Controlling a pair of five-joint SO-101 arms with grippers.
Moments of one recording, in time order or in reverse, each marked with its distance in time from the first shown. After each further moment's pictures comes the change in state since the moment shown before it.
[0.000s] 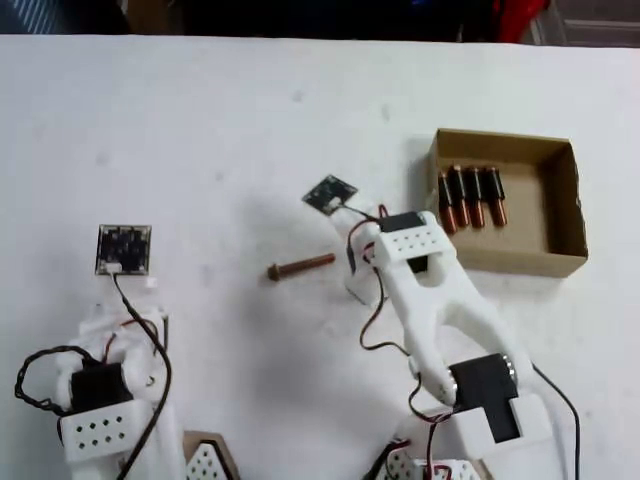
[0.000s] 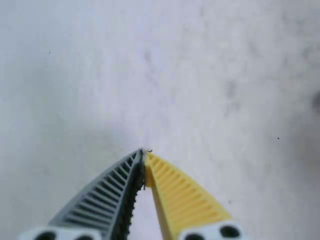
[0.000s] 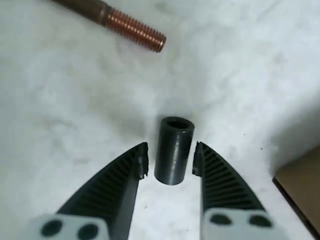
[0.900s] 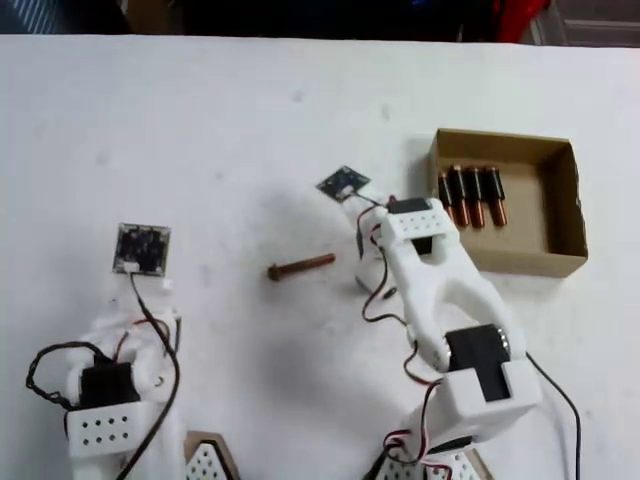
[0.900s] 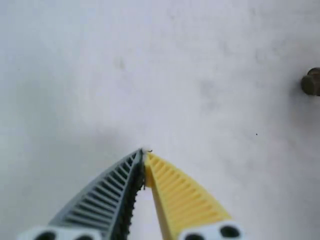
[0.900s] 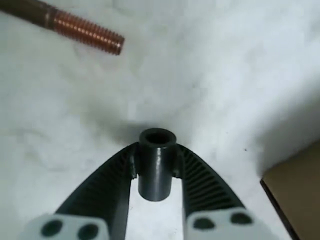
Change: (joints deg) left arm 6.0 0.0 2.4 -2.5 0.0; right arm 3.3 7.0 -6.9 2.5 0.0
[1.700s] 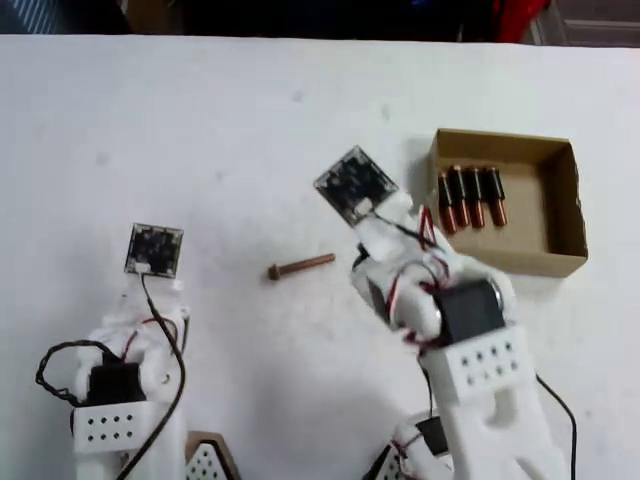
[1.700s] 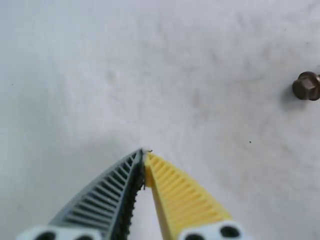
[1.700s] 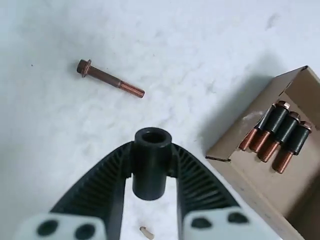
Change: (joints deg) left arm 1.9 0.0 2.1 -4.3 0.0; right arm -7.6 -55.6 4.7 17.7 -8.4
